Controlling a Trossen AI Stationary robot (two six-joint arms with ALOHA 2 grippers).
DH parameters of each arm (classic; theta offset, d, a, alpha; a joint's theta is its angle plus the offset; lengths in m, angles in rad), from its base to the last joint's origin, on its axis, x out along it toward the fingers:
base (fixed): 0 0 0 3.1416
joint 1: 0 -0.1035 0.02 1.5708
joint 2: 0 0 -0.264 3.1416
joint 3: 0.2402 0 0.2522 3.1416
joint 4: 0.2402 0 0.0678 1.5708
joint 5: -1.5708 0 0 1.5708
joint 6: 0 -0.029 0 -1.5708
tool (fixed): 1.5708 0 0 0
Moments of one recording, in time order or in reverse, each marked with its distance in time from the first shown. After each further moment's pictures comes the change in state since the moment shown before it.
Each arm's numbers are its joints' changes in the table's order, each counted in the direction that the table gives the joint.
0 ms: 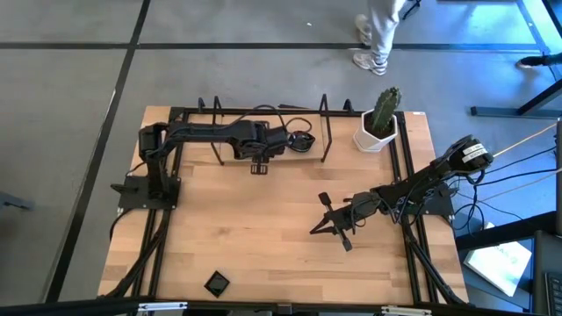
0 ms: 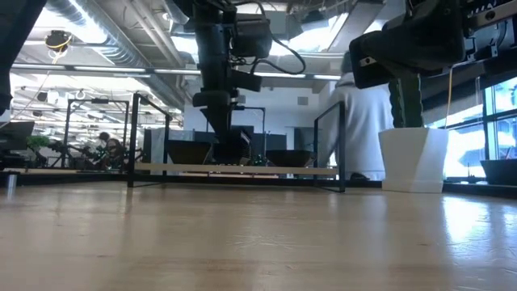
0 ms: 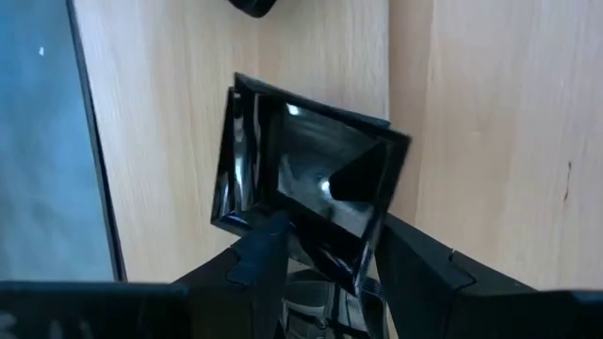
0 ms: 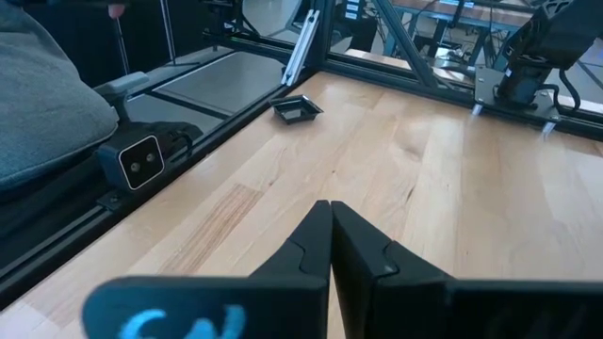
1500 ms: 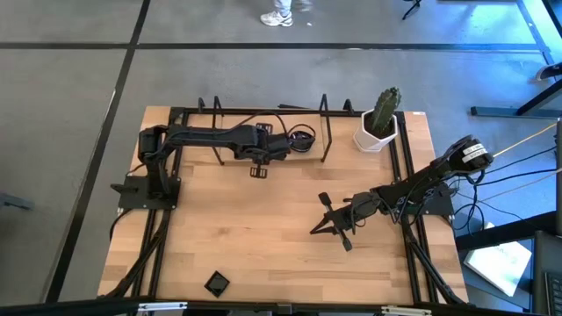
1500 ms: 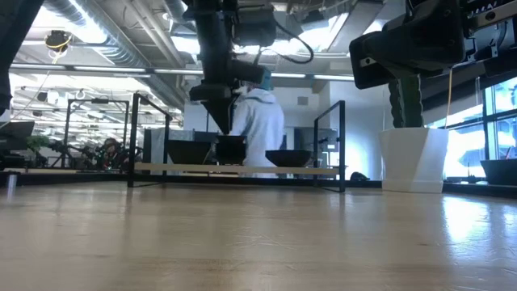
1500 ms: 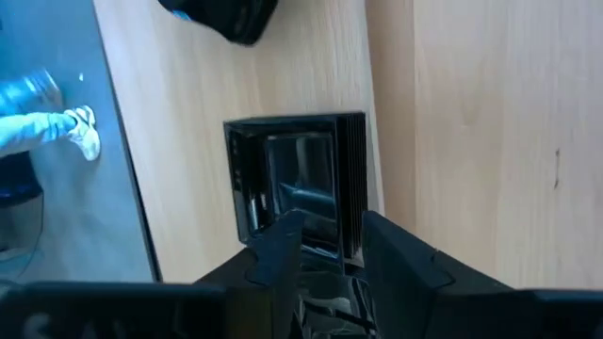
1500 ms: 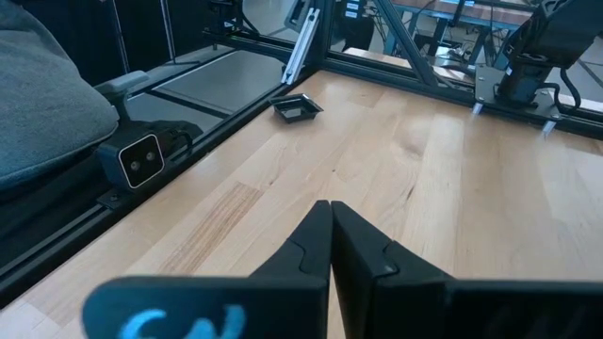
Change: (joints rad) left arm 0.061 -0.003 0.029 0.038 0.078 -0.036; right arm 0.000 0.000 0.000 0.003 0.000 0.000
